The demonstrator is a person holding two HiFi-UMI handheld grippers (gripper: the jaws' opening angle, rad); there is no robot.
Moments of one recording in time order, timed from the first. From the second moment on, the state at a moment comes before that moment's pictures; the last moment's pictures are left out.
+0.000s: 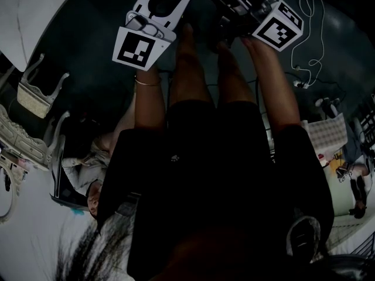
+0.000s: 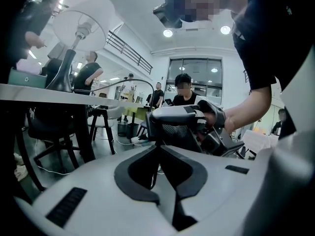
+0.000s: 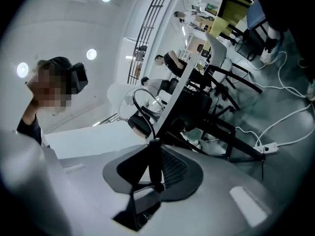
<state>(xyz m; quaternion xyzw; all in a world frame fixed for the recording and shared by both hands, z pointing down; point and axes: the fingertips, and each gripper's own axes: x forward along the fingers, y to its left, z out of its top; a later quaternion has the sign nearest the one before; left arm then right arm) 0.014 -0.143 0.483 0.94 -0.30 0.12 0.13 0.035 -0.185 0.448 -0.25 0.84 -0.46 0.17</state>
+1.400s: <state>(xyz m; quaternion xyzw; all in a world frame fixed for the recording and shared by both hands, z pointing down) -0.006 -0.162 0.489 0.92 -0.35 0.10 0.15 0.050 -0.197 0.520 -0.32 0.86 -0.39 0.09</state>
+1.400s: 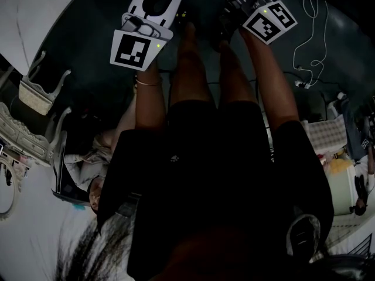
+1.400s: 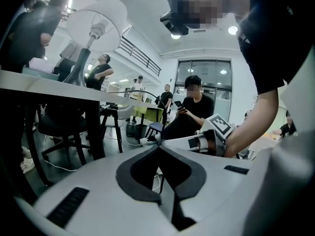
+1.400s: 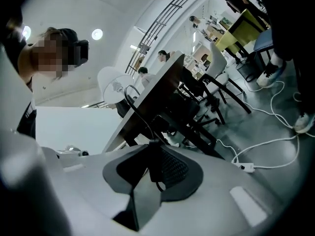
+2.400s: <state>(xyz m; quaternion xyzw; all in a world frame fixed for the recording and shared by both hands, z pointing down) 0.004 -0.165 0.484 0.92 -0.34 0.08 0.16 0.063 -0.183 0.553 -0.32 0.87 -0.37 0.05</state>
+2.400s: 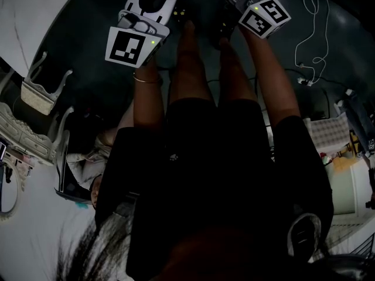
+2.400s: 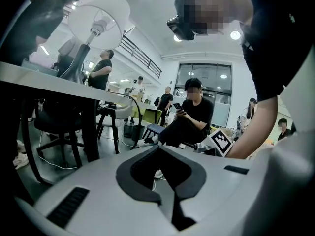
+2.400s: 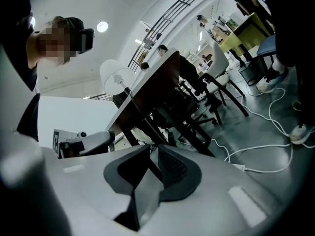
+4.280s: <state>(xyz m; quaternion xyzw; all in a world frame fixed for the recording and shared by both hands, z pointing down) 0.059 -0.121 0.339 0.94 -0.29 0.06 0.17 0.070 -0.122 0.324 -0.26 0.91 -0.30 0.12</state>
